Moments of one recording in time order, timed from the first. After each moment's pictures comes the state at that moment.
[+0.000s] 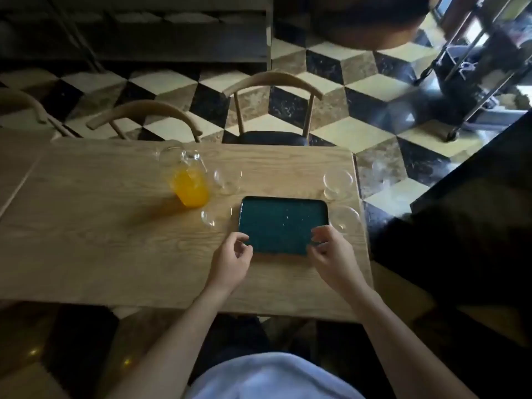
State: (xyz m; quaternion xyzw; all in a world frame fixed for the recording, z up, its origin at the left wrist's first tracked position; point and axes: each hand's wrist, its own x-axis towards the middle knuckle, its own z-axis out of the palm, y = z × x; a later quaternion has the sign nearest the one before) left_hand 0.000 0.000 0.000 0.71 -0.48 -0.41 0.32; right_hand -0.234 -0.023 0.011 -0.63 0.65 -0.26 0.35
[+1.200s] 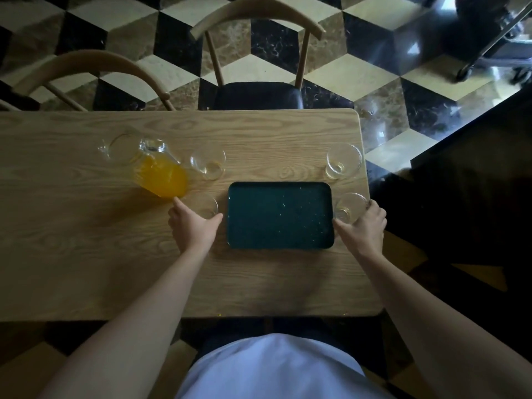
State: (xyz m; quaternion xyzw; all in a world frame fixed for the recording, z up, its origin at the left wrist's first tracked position) left_hand 0.059 -0.129 -0.092 0.89 -0.35 -0.25 0.15; right_hand -0.282 -0.119 -0.082 -0.44 0.85 -0.13 0.25
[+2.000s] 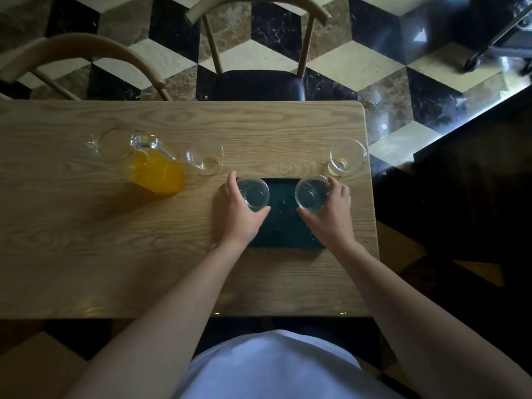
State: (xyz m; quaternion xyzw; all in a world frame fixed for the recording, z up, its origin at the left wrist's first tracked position) left_hand -0.023 -0.144 -0.068 0.76 -0.54 -0.29 0.21; right_hand -0.224 -0.148 -0.075 -0.57 0.75 -0.20 0.29
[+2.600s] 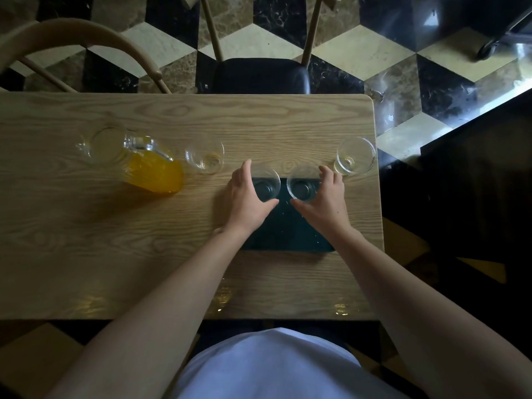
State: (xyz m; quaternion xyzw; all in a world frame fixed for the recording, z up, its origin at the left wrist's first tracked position) left_hand -0.026 -0.183 -0.077 0.73 -0.58 -0.31 0.18; right_hand -0.204 -0.184 -0.078 -0.58 0.73 -0.16 0.32
